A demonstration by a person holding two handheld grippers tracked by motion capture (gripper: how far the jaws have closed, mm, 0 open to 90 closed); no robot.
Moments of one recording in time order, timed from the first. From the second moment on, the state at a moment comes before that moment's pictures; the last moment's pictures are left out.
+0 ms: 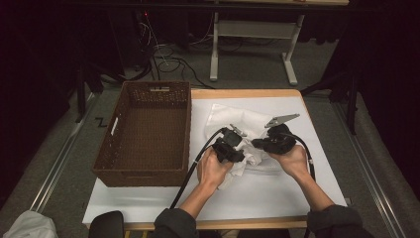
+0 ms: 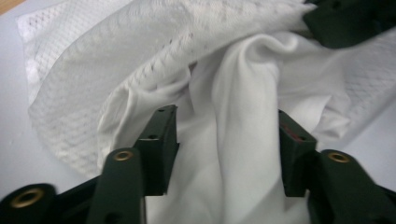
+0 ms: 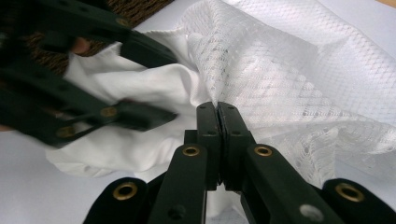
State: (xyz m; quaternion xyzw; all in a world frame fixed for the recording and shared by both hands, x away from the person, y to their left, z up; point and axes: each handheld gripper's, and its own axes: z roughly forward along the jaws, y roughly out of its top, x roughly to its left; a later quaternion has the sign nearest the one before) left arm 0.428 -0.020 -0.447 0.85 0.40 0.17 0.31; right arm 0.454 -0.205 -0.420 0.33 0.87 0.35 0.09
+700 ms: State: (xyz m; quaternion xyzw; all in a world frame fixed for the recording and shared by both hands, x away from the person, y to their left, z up) left arm 0.441 -0.043 -0.461 0.86 0.40 0.18 0.27; right arm 0.455 -0.213 -0.426 0.34 0.86 0.36 0.08
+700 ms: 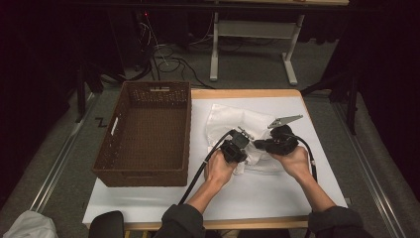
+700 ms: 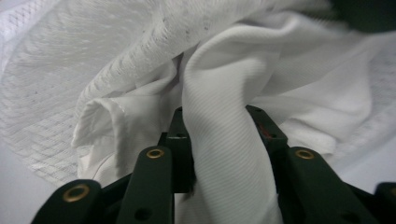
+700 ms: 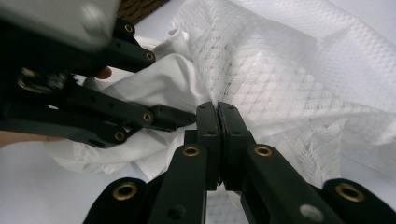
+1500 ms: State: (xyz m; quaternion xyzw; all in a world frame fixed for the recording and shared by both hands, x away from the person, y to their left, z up) left arm 0.450 -0.035 -0.458 0.83 0.44 0.18 0.29; right arm 0.457 -0.203 -0.429 0.34 0.87 0.35 0.07
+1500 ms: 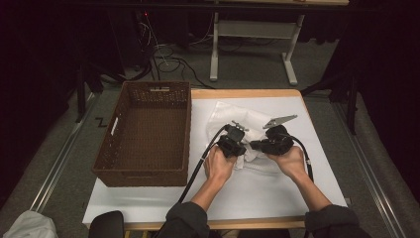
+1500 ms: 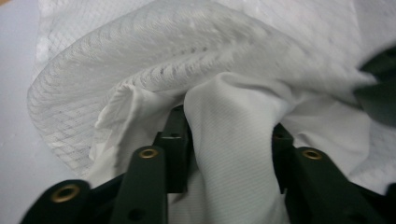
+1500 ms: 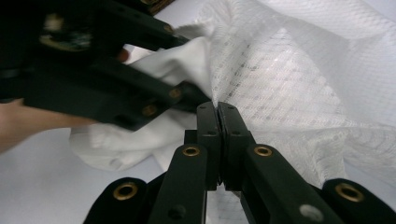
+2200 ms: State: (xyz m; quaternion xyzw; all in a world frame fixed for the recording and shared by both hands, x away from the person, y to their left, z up) left arm 0.428 -0.028 -0.451 0.85 0.38 0.14 0.34; right arm 0.453 -0.198 -0.419 0.32 0.86 0.38 0.07
